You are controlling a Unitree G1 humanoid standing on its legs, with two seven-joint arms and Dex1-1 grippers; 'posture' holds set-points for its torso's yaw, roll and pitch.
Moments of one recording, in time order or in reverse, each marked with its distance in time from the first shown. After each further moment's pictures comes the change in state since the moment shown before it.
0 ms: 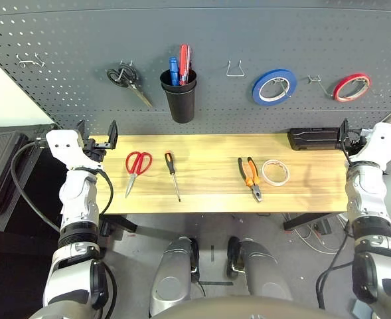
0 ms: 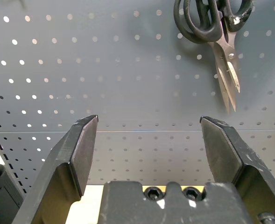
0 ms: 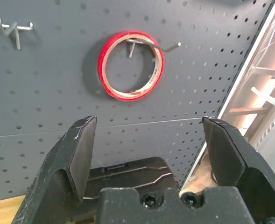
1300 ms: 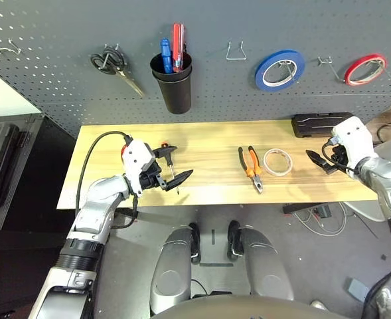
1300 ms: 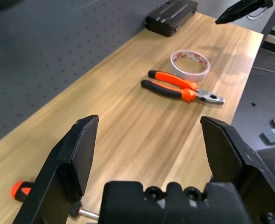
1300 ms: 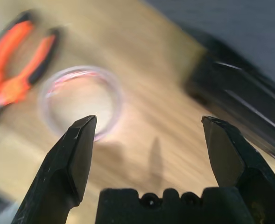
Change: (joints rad) left arm 0.183 0.094 -0.432 -0.557 -0.007 0.422 -0.533; right arm 0.002 -0.314 0.372 -0.300 -0.102 0.640 0.789
